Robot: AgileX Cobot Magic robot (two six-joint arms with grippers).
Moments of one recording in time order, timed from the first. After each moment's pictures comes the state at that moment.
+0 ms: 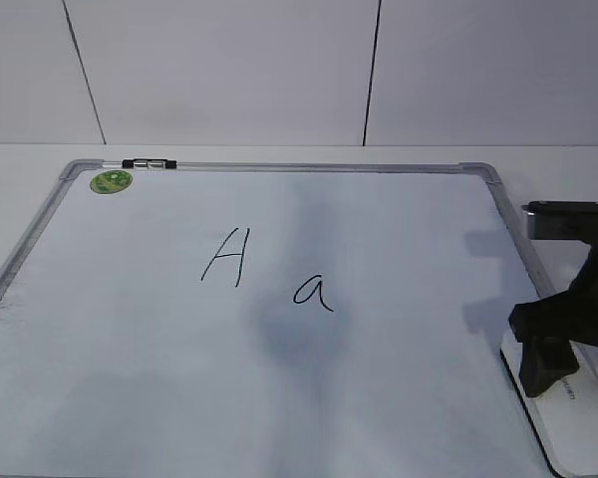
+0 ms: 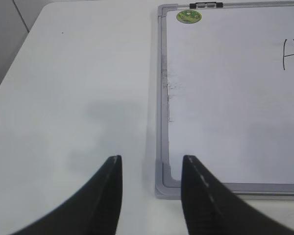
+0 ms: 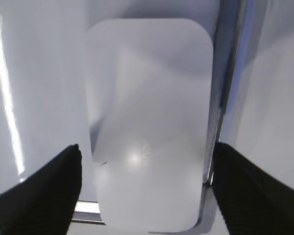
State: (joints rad) left arm 0.00 0.01 -0.50 -0.01 1.10 0.00; right arm 0.24 1.55 -0.89 0.03 0.99 0.12
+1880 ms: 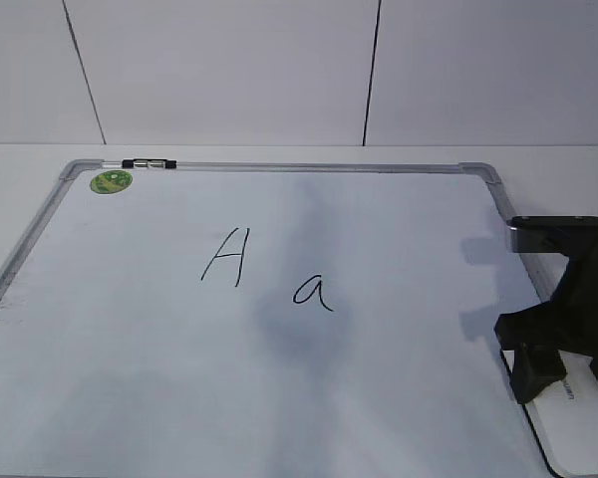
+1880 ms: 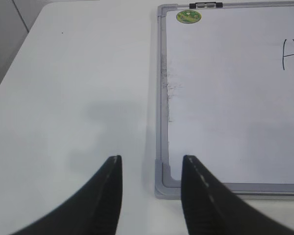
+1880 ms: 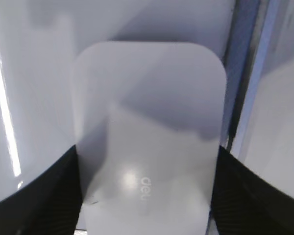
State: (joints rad) left arm 0.00 0.01 -0.50 -0.01 1.10 0.00; right arm 0.24 1.63 -0.89 0.02 0.93 0.12
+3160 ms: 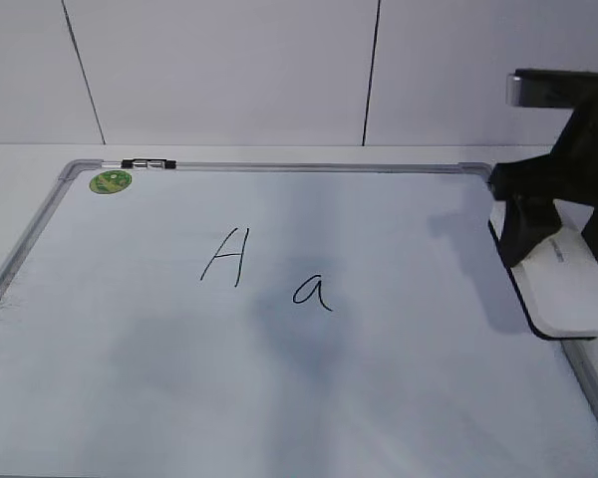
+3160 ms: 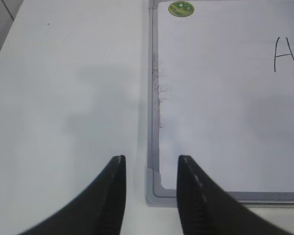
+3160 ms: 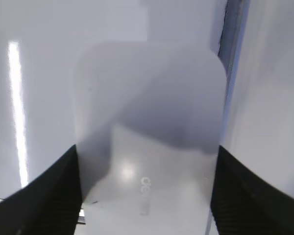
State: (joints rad) left arm -0.01 0.36 -0.66 -0.04 1.07 0.00; right arm 0.24 1.60 -1.29 0.02 1.21 0.12
